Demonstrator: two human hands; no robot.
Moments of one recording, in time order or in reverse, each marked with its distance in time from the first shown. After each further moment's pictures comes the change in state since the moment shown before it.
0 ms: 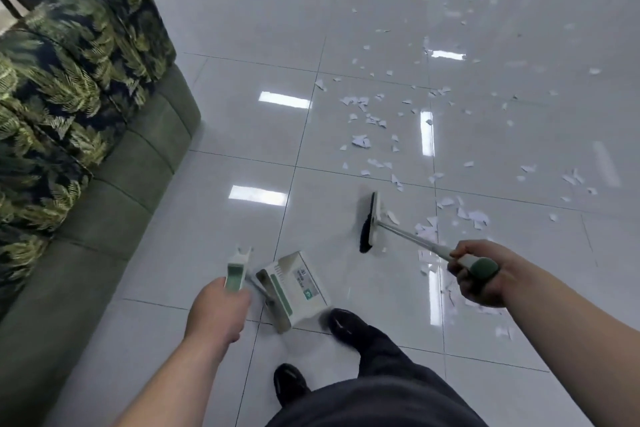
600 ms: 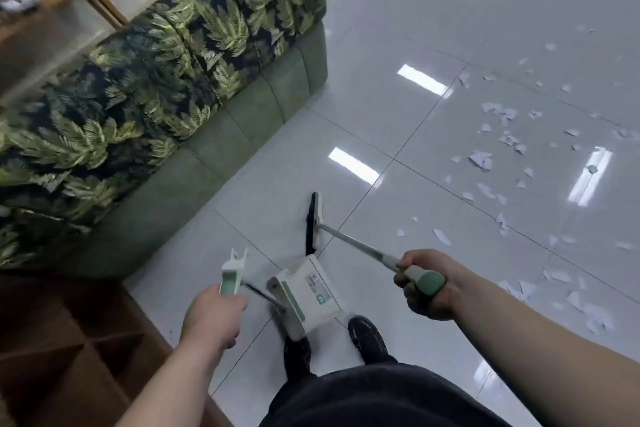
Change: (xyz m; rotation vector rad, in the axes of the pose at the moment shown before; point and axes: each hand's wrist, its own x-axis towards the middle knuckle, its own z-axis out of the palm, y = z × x) left_hand -0.058 -0.007 0.021 -0.230 0.367 -0.462; right_hand 0.041 -0.057 0.157 -0.579 -0.397 0.209
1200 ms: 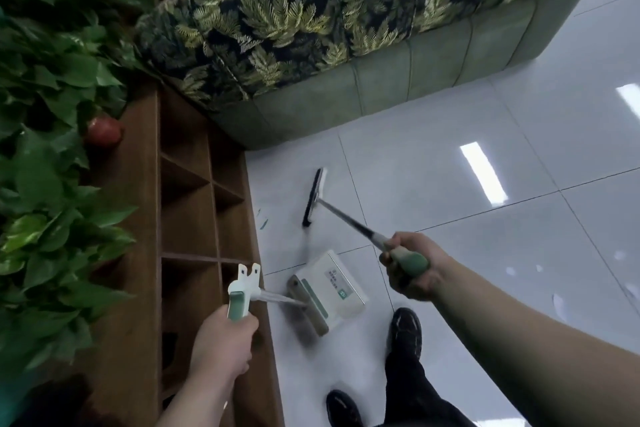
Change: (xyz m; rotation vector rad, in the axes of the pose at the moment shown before) left_hand -0.095 -0.149 -0.032 -0.358 0.326 -0.545; right_hand 0.091 0.042 0.191 -0.437 -0.216 0.219
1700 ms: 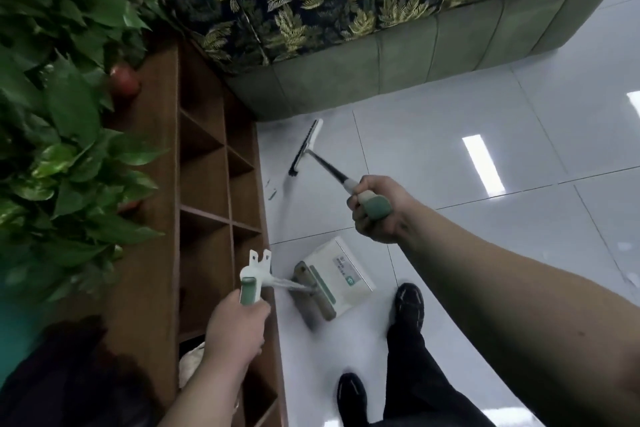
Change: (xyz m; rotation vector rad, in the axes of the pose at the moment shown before) left_hand -0.006 -0.077 -0.020 -0.056 -0.047 -0.014; right_hand 0.006 0.041 0.098 -0.189 -0.112 -0.127
